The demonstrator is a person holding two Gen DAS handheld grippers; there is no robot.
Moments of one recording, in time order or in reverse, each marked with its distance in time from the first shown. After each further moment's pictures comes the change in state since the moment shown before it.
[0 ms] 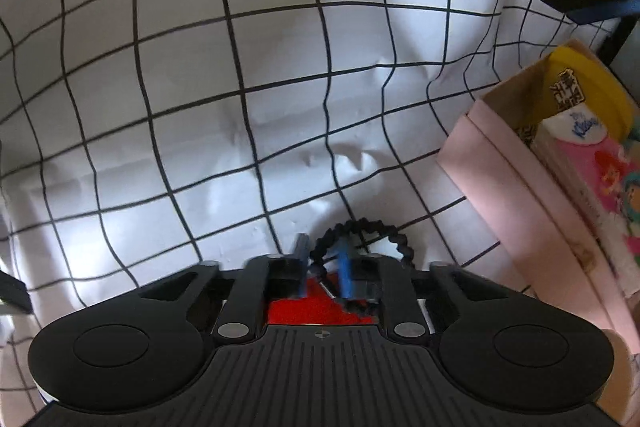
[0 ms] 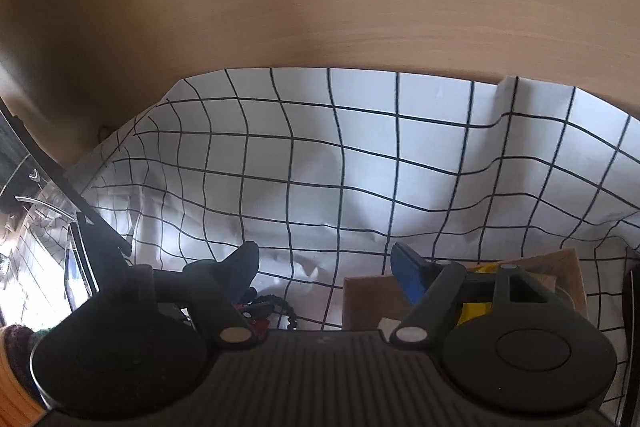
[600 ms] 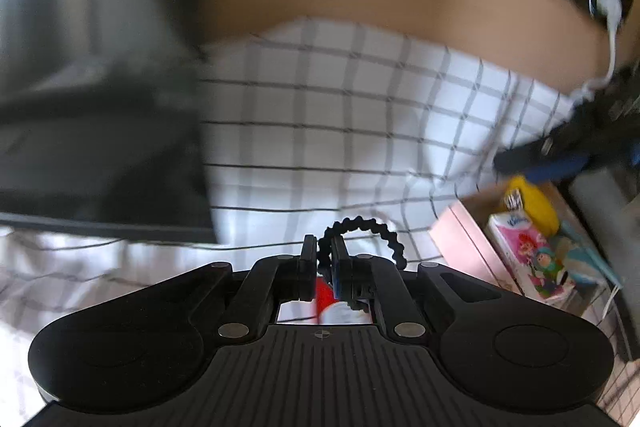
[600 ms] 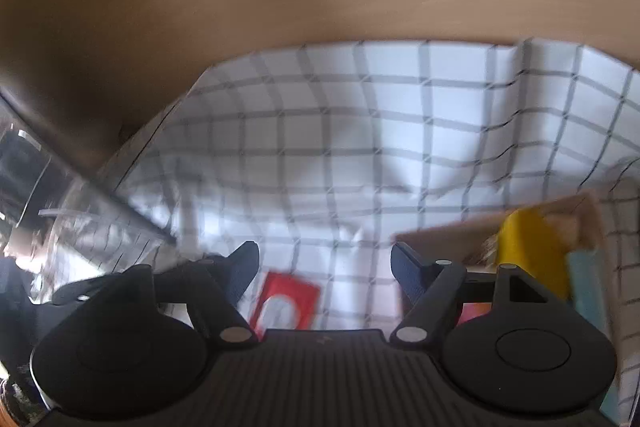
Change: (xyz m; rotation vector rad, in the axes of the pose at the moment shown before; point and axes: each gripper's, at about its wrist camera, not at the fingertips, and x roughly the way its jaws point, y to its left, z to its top) left arm -0.145 0.065 -0.058 -0.243 -0.310 -0.014; right arm -0.010 0.045 -0.001 0.096 0.158 0.045
